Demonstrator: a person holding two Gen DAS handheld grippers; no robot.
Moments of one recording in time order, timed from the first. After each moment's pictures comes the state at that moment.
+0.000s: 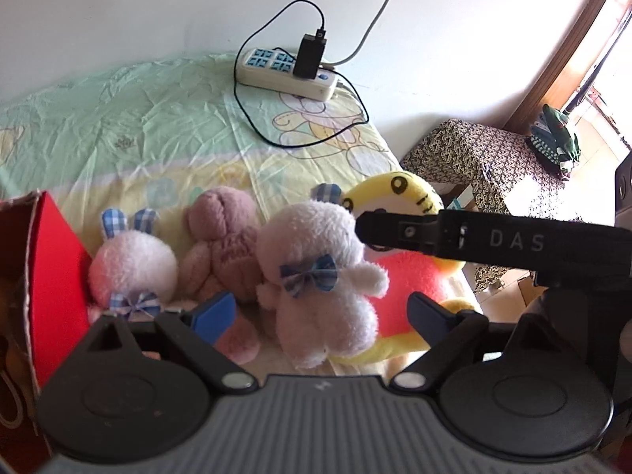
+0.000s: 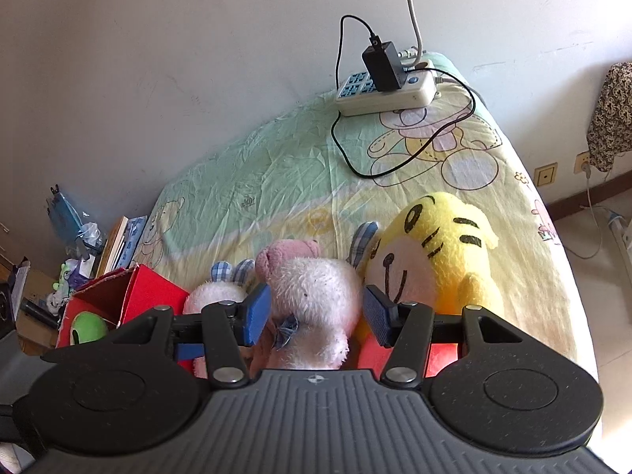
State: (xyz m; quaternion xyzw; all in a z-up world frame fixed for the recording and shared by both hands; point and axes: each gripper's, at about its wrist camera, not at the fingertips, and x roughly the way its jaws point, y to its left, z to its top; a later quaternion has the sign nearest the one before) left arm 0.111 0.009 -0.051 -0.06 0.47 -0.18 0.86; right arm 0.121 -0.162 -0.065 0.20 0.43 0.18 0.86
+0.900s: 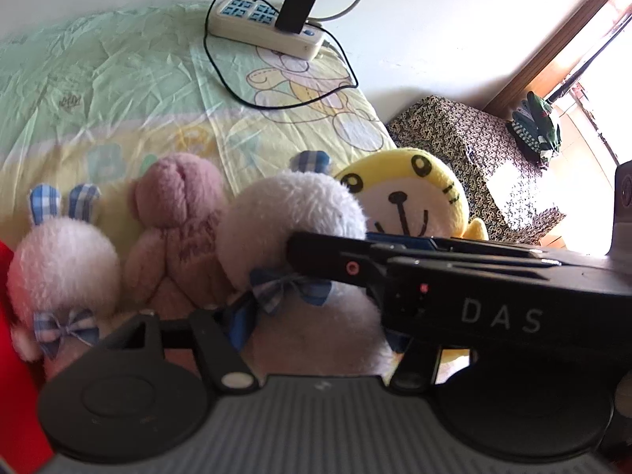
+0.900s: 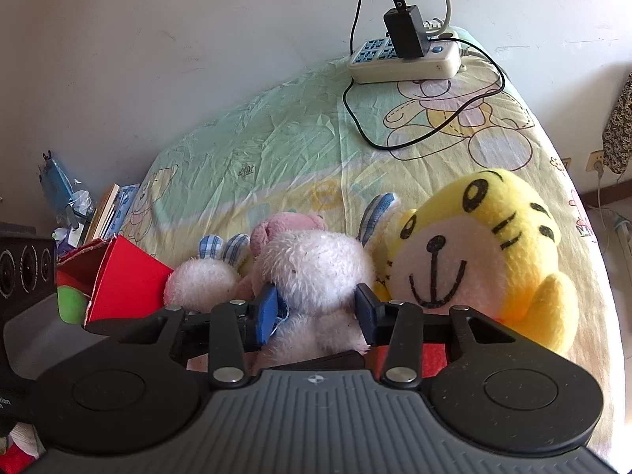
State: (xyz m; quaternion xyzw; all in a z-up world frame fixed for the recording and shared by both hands) left arm 0.149 0.006 -0.103 -0.09 0.51 -0.23 0.83; right arm 0.136 -0.136 -0.083 0.17 0.44 0.20 0.86
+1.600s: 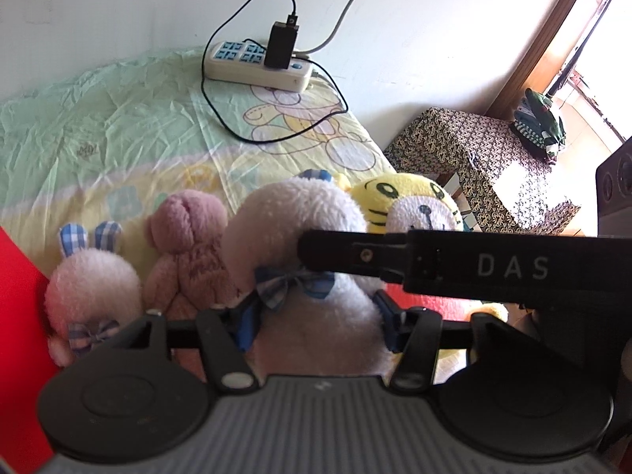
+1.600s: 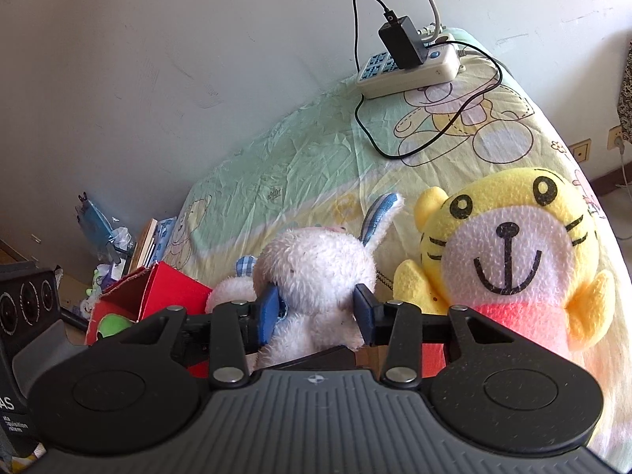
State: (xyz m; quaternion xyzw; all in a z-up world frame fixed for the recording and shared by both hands) left arm 0.125 -0.005 -0.078 -0.04 0.46 -0.21 0.86; right arm 0.118 -0.161 -0.078 0.25 0.41 0.23 0.85
